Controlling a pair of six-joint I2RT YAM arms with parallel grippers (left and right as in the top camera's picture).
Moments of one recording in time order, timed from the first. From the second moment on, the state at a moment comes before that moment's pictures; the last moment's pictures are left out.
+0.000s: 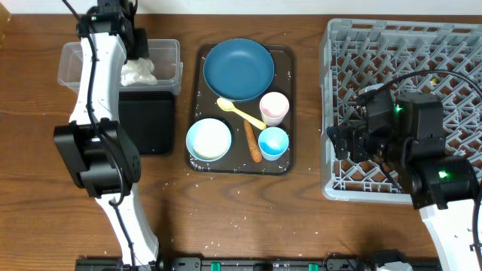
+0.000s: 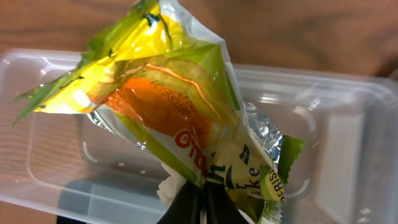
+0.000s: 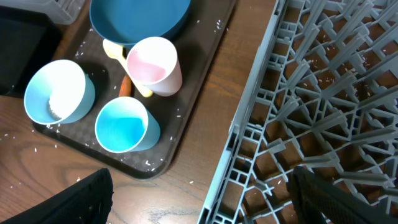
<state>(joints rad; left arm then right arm) 0.09 2.18 2.05 -0.97 -0.17 0.01 0.15 1.07 1.08 -0.85 -0.24 -0.01</state>
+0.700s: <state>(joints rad) 0.09 2.15 2.05 -1.00 -0.20 0.07 0.15 1.07 1.08 -0.79 -0.24 -0.01</state>
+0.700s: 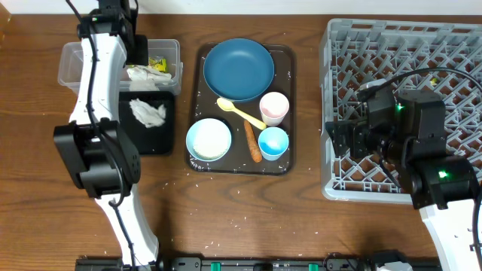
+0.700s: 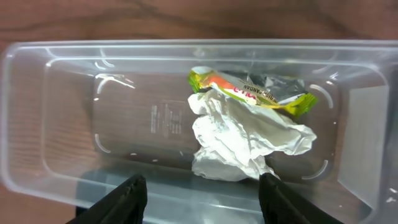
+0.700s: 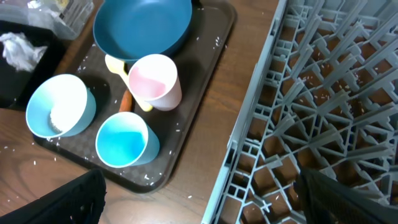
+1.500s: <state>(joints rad) 0.09 1.95 1.50 -0.95 -0.06 -0.48 0.15 1.07 1.09 -0.81 -0.24 -0.01</state>
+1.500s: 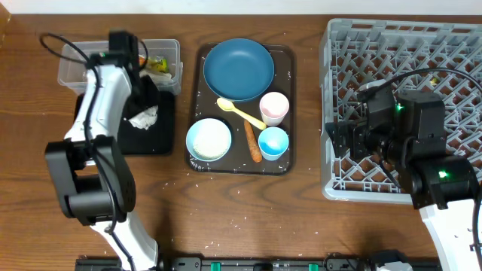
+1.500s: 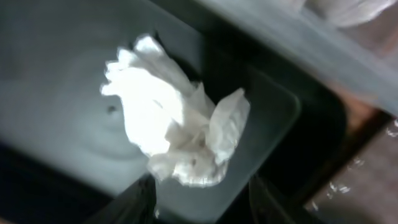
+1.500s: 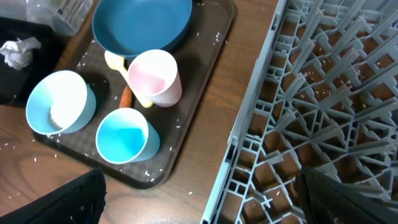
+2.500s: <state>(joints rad) 0.06 1.59 1.40 -0.70 -0.03 -0.38 0.15 1.07 1.09 -0.83 -0.24 -0.01</state>
